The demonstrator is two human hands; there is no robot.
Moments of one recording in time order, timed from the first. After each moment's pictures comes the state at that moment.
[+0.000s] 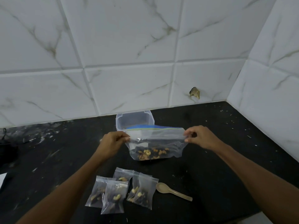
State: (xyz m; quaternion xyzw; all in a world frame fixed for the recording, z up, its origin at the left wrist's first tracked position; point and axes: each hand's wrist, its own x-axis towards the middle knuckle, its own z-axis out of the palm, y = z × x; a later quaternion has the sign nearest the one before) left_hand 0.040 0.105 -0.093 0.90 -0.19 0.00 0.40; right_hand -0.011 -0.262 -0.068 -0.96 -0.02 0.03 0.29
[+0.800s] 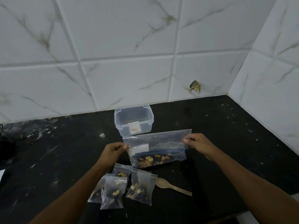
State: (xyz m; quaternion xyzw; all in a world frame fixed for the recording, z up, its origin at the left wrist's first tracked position) left_hand 0.012 0.106 -0.147 0.78 -0.05 -0.16 0.61; right_hand -0.027 -0.251 -0.113 -0.86 0.10 0.09 0.49
